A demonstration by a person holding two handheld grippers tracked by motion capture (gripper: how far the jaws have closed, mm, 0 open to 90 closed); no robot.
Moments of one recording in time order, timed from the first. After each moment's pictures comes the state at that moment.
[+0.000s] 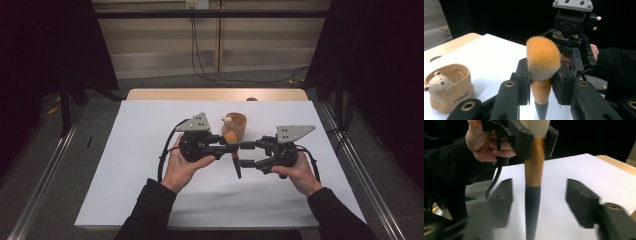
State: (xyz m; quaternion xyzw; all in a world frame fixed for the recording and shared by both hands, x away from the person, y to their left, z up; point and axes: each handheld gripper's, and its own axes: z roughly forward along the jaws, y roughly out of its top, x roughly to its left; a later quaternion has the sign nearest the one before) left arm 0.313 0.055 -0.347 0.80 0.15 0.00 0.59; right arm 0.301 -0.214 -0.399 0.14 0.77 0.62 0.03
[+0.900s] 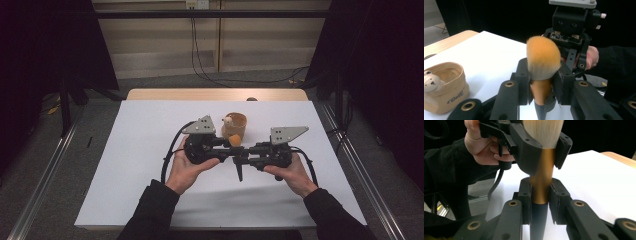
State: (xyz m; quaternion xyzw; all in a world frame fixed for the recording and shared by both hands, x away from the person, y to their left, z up) left arm 0.312 0.045 -0.354 0.80 0.15 -0.01 0.58; right arm 0.300 -0.202 -0.402 0.14 0.77 0.62 0.01
